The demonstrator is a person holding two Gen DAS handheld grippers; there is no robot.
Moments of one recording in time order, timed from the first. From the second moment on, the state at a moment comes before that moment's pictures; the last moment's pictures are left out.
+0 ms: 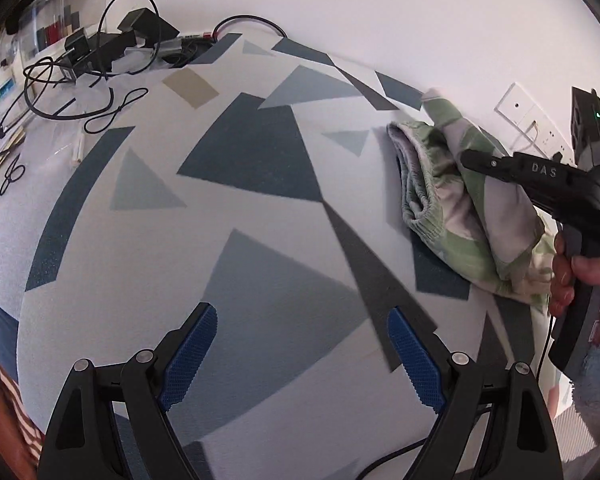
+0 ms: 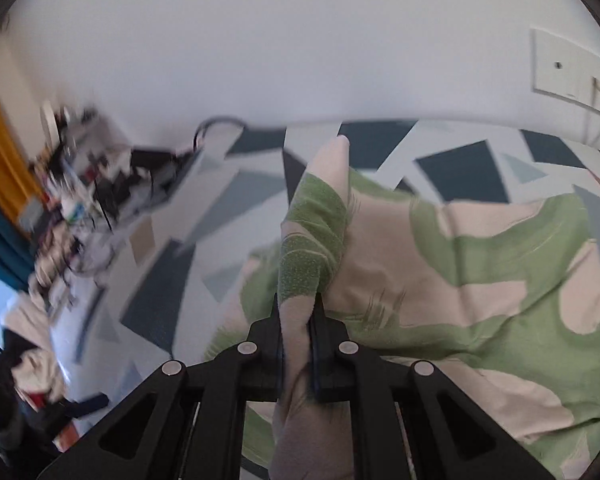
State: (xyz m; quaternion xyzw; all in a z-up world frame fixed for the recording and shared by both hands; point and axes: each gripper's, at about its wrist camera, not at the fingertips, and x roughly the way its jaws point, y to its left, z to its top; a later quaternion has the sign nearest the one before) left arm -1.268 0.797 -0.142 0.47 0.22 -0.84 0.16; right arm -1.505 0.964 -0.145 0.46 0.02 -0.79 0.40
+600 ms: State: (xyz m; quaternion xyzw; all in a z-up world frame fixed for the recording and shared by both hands) left arm -1.276 0.798 -0.154 0.49 0.18 -0.84 0.12; right arm -1.476 0.898 -0.158 0.52 0.03 -0.73 0.45
